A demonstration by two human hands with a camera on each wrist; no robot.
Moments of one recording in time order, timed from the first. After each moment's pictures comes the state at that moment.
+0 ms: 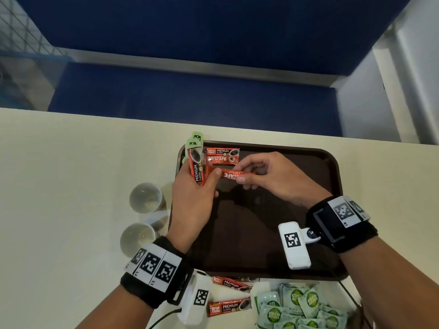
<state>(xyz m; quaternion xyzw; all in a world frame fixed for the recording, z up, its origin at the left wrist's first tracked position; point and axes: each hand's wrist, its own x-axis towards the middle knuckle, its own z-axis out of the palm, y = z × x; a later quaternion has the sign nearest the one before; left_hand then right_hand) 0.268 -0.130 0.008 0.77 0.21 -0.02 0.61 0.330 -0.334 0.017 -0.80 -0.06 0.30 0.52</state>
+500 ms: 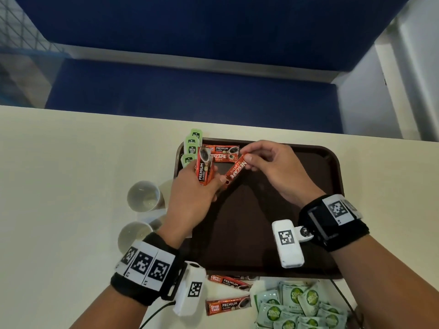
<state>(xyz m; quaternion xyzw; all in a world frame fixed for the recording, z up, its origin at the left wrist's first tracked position) 0.274 -0.121 0.007 0.80 0.16 -0.12 0.56 0.332 -0.330 0.001 -0.78 0.04 0.17 0.60</state>
